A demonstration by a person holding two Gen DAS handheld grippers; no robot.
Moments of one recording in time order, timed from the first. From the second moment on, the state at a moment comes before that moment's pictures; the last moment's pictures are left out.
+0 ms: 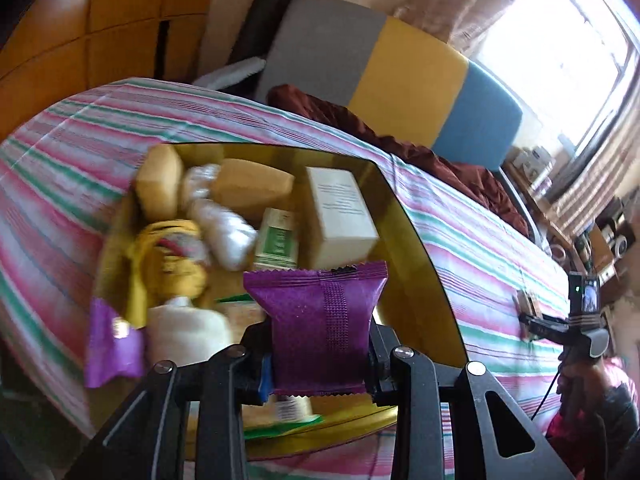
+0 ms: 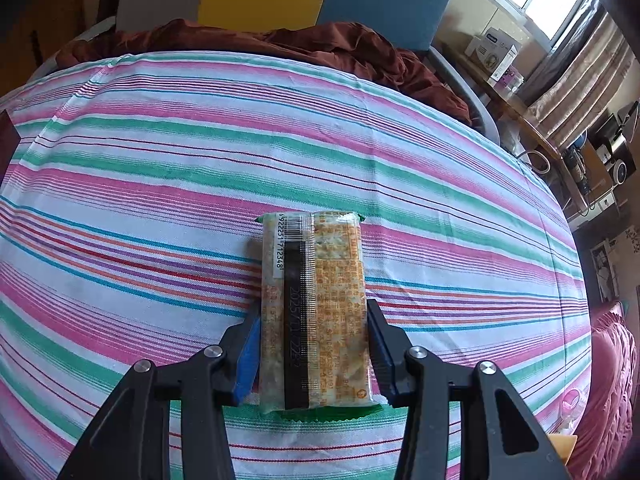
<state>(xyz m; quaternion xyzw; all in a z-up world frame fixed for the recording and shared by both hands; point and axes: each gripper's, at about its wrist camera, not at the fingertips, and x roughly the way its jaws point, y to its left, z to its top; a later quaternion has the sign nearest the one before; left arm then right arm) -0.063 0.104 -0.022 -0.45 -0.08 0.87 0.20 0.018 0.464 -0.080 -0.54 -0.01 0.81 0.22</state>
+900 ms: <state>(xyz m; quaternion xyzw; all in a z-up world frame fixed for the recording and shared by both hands) -0.037 0.085 -0.014 -0.39 -0.01 0.91 0.16 0.022 0.422 -0.037 -0.50 0.05 0.85 0.16</state>
